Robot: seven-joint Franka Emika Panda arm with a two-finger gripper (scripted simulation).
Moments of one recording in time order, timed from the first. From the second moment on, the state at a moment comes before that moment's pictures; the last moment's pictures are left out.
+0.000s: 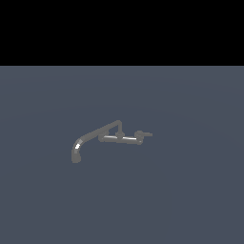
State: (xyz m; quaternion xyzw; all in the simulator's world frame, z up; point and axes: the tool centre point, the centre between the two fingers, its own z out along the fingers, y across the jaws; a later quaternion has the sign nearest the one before) arm -0.199 0.019 0.399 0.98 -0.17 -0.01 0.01
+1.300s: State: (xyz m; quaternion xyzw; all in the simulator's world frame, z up) arm -0.080 0.010 0.237 0.87 -0.49 -0.01 0.00
